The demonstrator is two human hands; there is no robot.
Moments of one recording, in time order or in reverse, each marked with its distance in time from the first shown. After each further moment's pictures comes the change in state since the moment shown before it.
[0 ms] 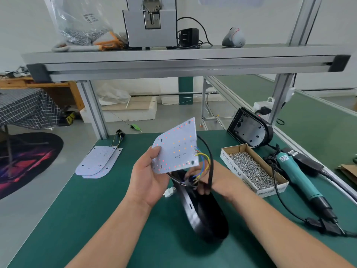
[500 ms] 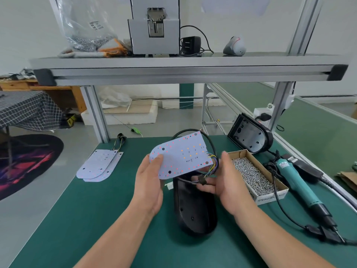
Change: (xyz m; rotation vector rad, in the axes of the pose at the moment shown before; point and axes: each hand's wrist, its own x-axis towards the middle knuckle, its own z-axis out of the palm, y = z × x) left_hand -0.003 -0.016 -0.007 0.367 0.186 0.240; right_hand 0.002 0.011 0.003 0.733 0.362 0.130
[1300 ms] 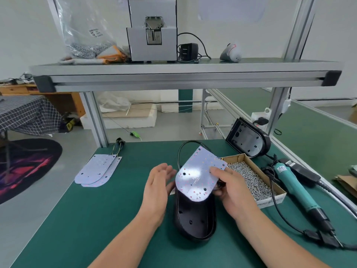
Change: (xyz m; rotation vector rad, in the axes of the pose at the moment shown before) left_hand -0.010 -0.017 0.004 0.364 -0.034 -0.078; right_hand 0.005 0.005 -0.028 -0.003 0.030 -0.142
